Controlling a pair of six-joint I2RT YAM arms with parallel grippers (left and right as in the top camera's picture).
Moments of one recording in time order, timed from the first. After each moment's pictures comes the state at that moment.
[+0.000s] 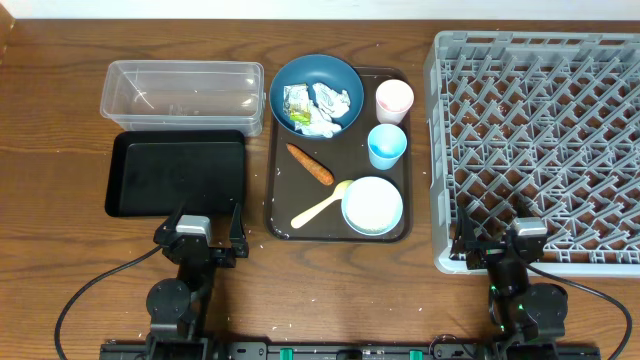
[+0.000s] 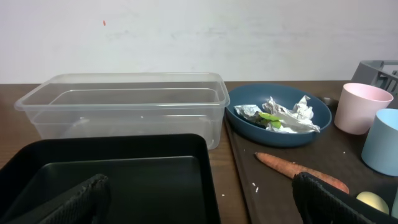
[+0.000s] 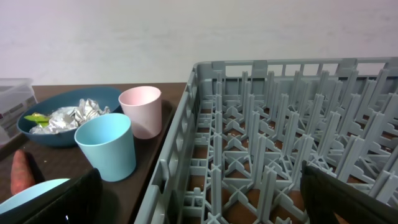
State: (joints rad) left arm -0.05 0.01 0.02 -0.11 0.05 -0.04; right arm 0.08 0.01 0.01 -0.07 -0.03 0.09
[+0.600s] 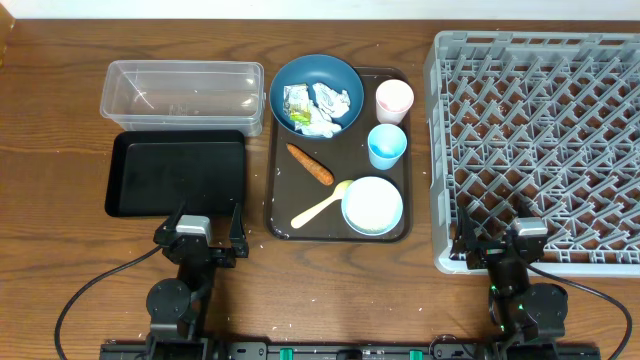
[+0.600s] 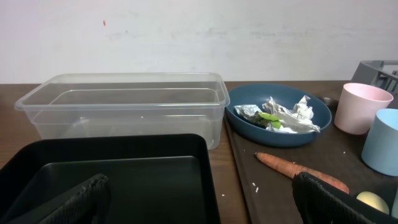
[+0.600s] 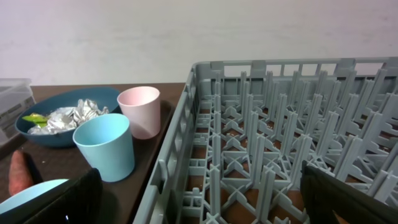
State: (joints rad) left arm -0.05 0.01 0.02 -0.11 0.05 -0.04; right arm 0.08 0.01 0.01 -0.07 -0.02 0.09
